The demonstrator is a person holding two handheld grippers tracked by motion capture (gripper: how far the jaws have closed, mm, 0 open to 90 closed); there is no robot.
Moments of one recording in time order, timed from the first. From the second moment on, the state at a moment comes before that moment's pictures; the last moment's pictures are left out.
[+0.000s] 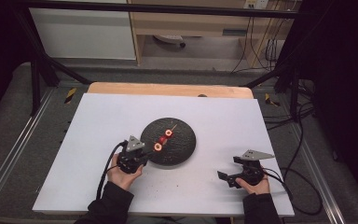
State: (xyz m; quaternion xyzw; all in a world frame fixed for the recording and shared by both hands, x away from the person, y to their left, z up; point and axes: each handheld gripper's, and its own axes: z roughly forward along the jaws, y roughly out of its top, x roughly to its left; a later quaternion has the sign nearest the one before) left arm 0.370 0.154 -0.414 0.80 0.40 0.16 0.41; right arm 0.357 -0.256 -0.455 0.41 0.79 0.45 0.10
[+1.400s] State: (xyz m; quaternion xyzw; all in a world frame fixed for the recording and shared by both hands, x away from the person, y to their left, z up) left arm 0.328 0.206 -0.426 0.79 0.37 0.15 0.47; right arm 0.363 -0.170 -0.428 0.38 0.80 0.46 0.10
